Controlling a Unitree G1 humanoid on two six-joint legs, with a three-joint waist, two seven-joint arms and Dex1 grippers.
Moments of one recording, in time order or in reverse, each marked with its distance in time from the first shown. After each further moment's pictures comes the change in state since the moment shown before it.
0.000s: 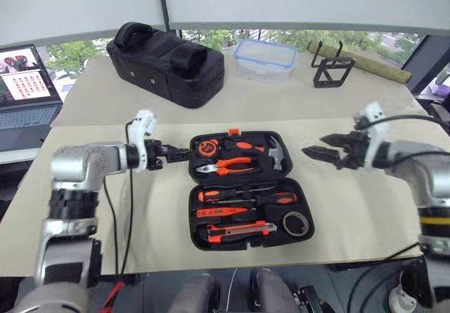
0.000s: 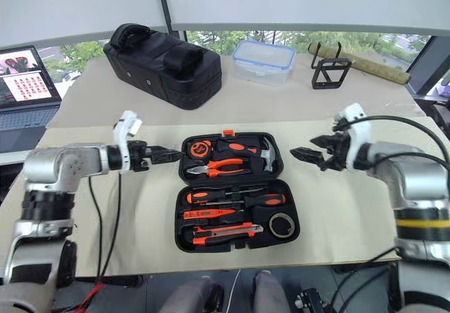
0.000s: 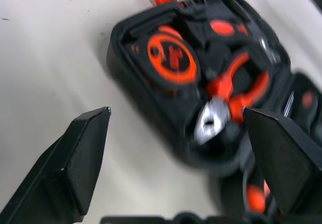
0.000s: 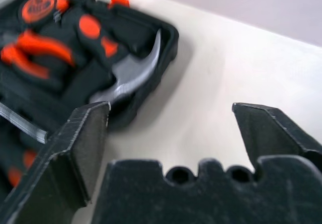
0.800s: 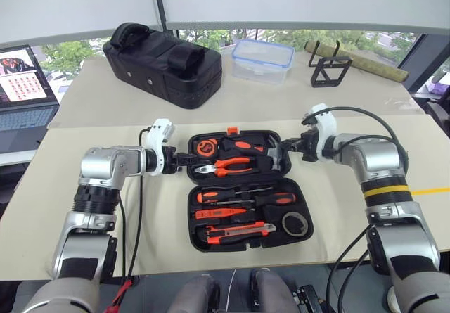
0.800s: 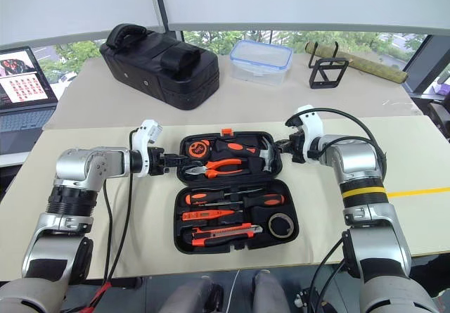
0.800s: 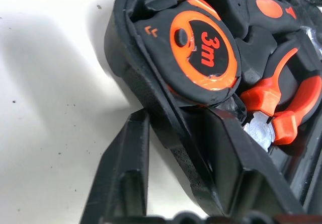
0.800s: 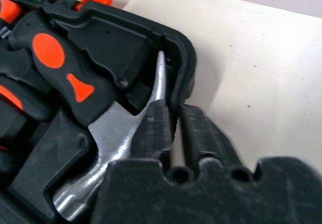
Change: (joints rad) left arm -0.019 -0.072 -0.085 0.090 0.076 -0.070 0.068; right arm -0.225 0.225 0.149 0.324 -0.180 -0.063 -0.101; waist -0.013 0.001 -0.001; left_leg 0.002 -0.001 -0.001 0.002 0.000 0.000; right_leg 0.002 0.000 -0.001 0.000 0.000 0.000
